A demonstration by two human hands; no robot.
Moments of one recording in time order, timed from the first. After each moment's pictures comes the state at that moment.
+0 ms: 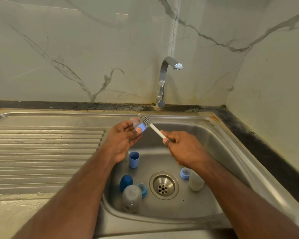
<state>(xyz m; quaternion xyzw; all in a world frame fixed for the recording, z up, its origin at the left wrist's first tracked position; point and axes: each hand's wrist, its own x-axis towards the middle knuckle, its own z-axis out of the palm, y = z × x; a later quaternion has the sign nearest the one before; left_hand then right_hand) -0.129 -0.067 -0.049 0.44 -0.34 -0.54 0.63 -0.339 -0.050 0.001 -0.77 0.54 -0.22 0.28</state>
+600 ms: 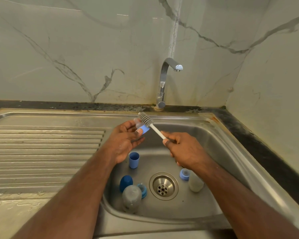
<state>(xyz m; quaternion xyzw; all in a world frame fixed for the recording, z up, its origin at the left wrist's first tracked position) -0.134 -0.062 -0.045 0.44 -0.35 -0.56 0.61 -0.341 -0.054 -0.005 -0.74 0.53 -0.26 0.32</state>
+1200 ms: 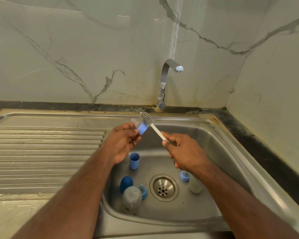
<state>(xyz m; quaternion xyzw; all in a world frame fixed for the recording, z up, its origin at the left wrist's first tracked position) -0.126 -0.063 -0.044 0.45 -0.32 -0.57 0.61 -0.340 -0.049 -0.008 -0.73 0.52 -0.27 0.34</state>
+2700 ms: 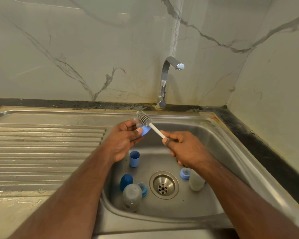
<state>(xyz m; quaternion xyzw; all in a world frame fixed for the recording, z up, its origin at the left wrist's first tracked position) -0.129 -0.059 -0.045 0.45 -0.41 -0.54 0.58 -0.344 -0.053 -0.006 -0.74 0.52 -0.26 0.34</state>
